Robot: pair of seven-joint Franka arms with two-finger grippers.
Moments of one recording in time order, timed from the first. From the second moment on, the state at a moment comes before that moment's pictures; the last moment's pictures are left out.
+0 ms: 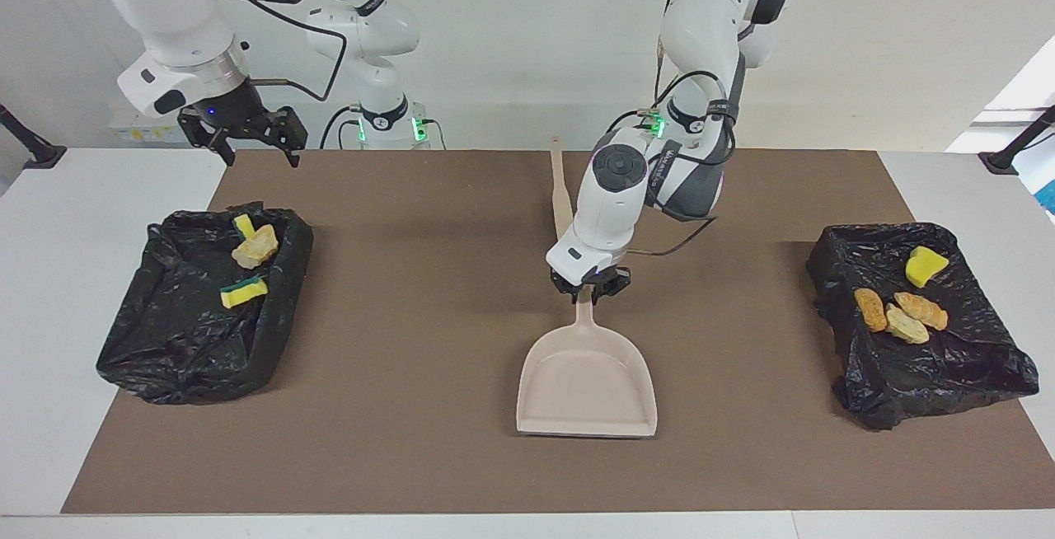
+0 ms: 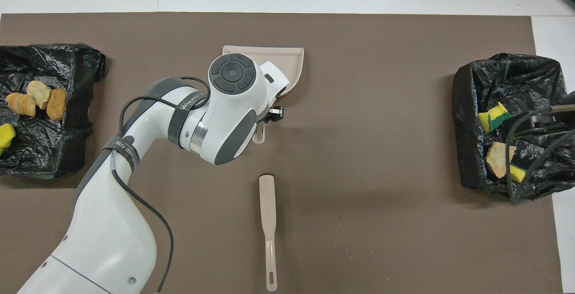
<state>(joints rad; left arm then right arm) -0.50 0.49 -0.09 -1.55 0.01 2.07 -0.46 0.03 0.00 -0.06 -1.58 -0.06 1.48 -0.03</state>
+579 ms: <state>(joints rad) -0.47 0.41 -0.06 -1.55 0.01 2.03 -0.46 0.03 0.00 -0.06 -1.58 -0.06 1.48 -0.03</state>
